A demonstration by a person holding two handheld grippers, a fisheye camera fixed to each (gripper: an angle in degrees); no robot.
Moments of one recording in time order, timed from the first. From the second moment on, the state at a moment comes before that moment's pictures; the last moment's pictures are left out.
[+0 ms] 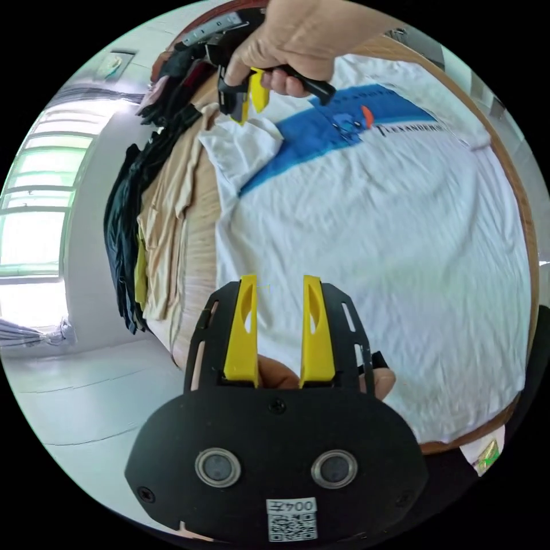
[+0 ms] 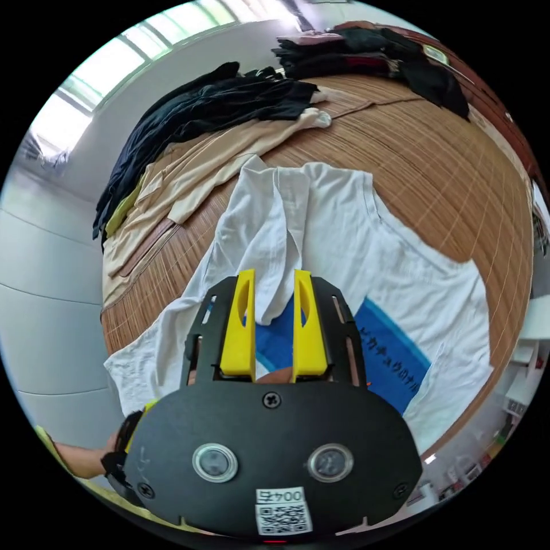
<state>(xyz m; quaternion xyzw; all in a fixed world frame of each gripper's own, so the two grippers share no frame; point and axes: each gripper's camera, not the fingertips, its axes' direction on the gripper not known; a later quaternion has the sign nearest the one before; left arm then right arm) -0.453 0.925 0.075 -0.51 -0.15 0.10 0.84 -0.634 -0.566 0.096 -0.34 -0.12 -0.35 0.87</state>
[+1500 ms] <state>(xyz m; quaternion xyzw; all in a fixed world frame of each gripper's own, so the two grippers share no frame) -0.707 0.845 -0.035 -0.42 -0.09 0.12 0.90 -0.635 -0.443 0.163 -0.36 -0.20 -0.35 0.84</state>
